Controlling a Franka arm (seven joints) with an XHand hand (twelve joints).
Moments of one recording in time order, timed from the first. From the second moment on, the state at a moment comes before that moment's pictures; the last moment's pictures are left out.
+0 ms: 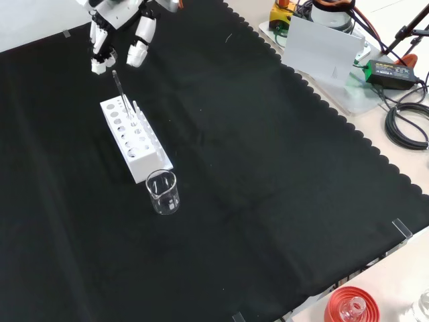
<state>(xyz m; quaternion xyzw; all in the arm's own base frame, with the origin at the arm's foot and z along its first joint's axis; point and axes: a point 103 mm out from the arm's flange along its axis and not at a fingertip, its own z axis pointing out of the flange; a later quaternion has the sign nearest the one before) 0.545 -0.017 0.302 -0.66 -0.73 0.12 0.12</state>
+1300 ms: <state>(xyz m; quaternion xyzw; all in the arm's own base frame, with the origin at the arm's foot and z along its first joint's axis) 0.555 -0.020 0.253 -0.64 -0.75 0.11 0.14</state>
